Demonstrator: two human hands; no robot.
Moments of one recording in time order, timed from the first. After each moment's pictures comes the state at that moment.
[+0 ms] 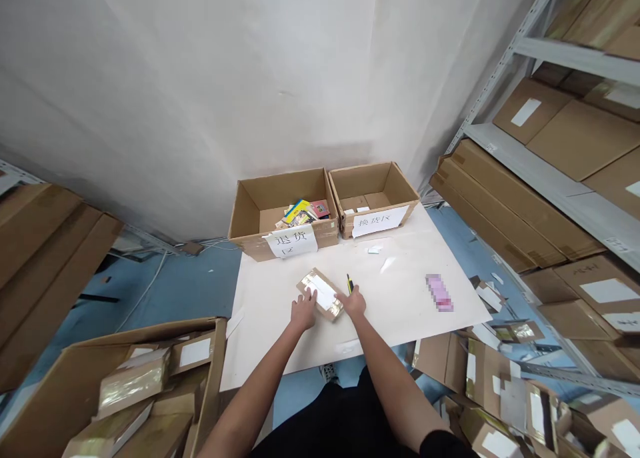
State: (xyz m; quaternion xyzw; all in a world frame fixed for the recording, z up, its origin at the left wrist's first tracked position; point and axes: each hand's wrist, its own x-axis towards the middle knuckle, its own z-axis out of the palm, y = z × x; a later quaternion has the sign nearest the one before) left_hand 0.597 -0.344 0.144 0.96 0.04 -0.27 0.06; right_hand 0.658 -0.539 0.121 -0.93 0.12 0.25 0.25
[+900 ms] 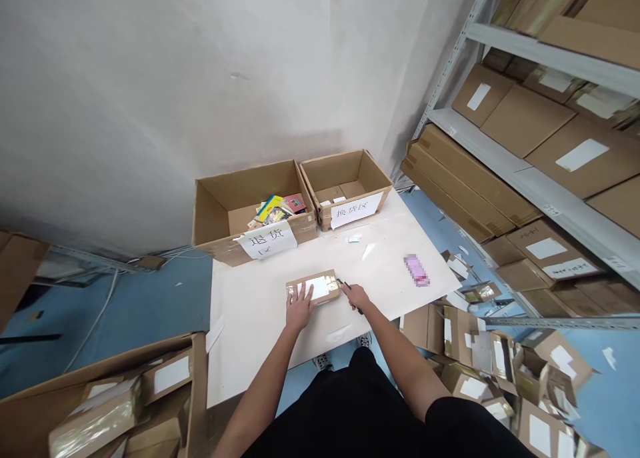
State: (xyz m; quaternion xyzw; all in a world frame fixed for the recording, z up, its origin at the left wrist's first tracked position) left_hand 0.589 -0.365 0.102 0.98 0.01 -0.15 0.10; right_hand 0.659 -0.618 0.112 -0.85 0.08 0.35 0.38
